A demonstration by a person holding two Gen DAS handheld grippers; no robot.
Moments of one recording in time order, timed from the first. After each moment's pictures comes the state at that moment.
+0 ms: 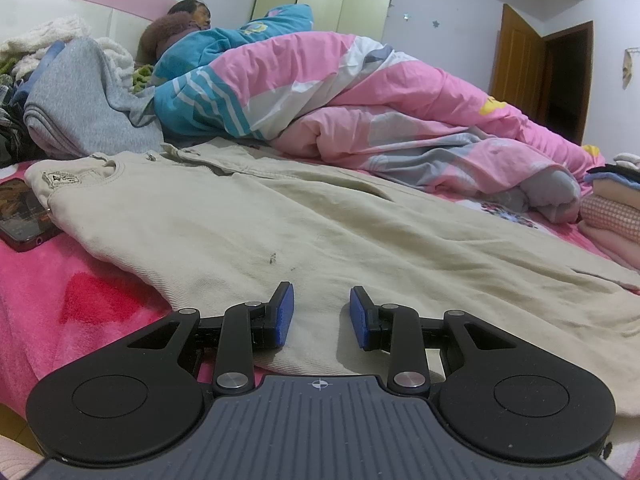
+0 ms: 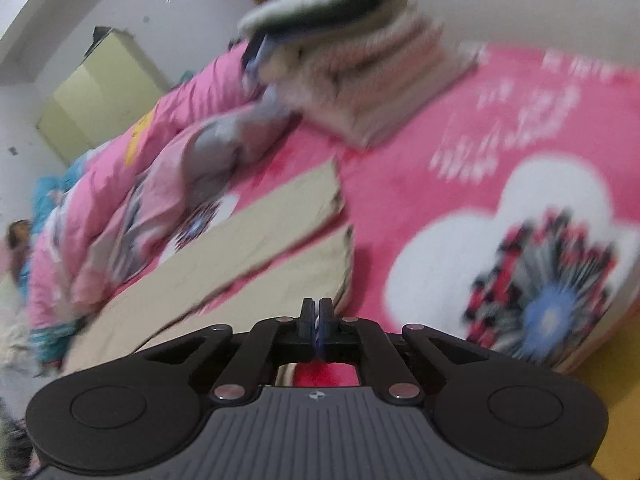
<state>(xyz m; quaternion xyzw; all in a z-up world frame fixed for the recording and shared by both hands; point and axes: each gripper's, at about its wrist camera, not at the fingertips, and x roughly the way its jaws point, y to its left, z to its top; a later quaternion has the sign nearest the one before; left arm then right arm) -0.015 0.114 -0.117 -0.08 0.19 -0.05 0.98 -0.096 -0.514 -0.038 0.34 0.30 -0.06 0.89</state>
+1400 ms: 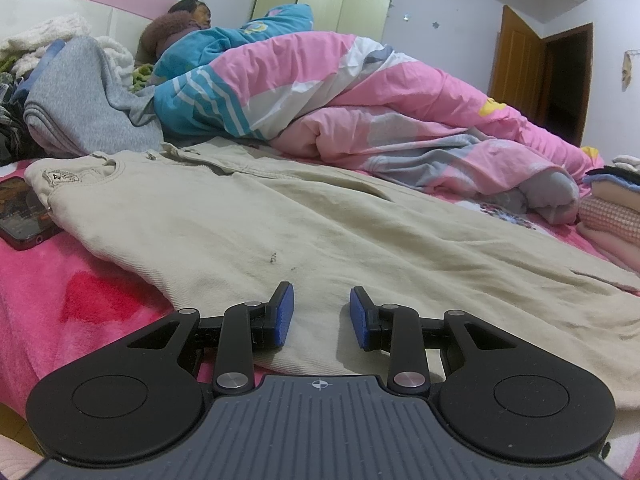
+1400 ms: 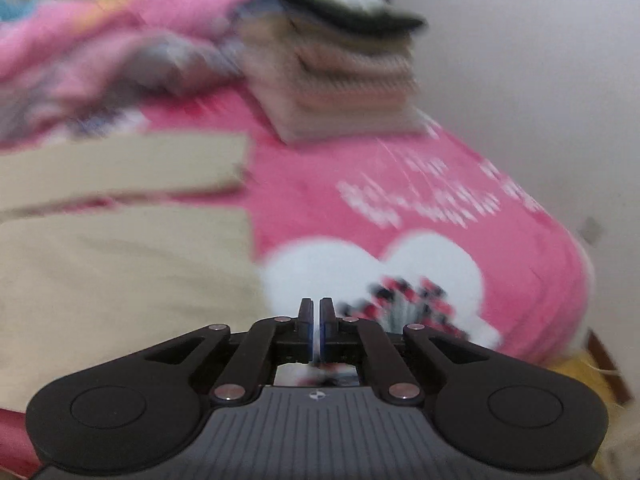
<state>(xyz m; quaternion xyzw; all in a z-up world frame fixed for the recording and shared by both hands) -0.015 0.114 -0.117 -0.09 0.19 -0.05 0.98 -0.099 -0.464 -0.019 0.03 0.34 -0.19 0.92</state>
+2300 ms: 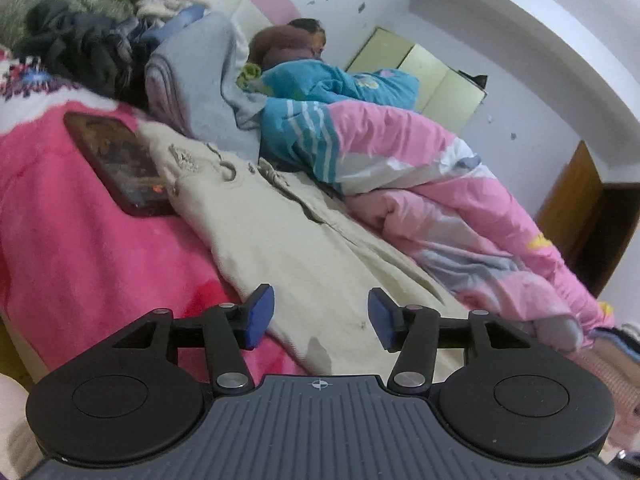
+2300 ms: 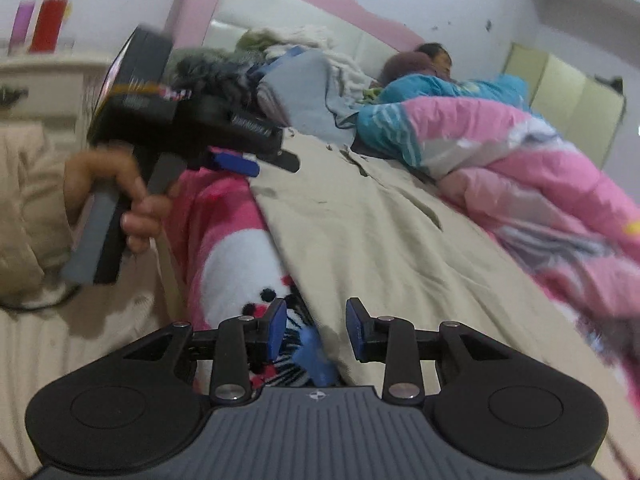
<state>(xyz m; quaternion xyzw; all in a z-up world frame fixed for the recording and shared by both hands) -0.040 0.188 -0.112 -0.30 0.12 0.02 0.95 -0.103 -0.074 -0.069 -0.28 0.15 0.36 0.88</state>
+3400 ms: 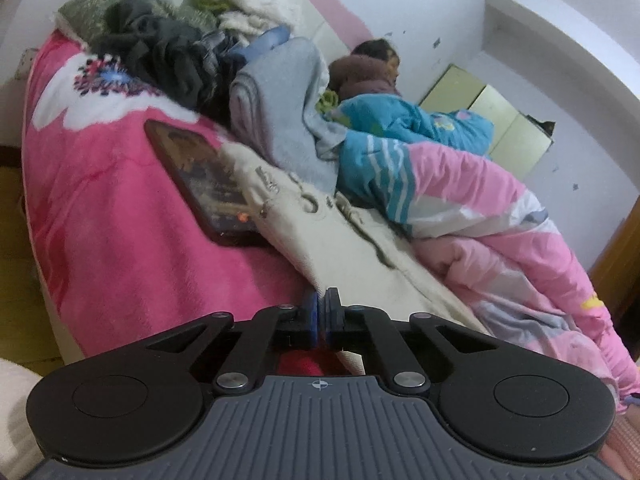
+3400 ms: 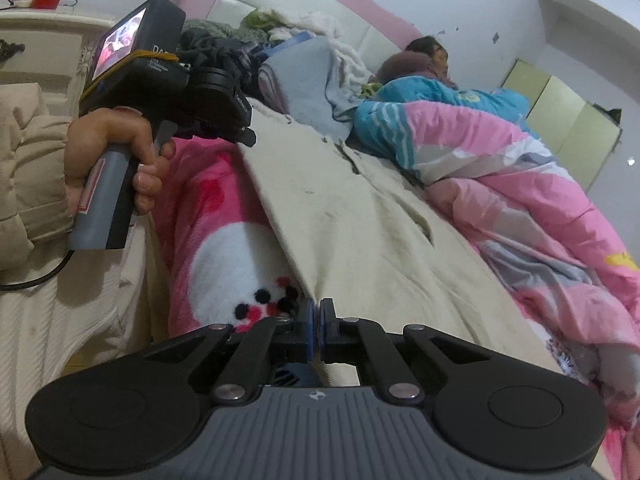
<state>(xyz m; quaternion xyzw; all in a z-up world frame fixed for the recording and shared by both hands) -0.043 0.213 -0.117 -0.34 0.10 0.13 0.93 -0.108 -0.058 -0.068 -0.33 0.16 0.33 0.87</state>
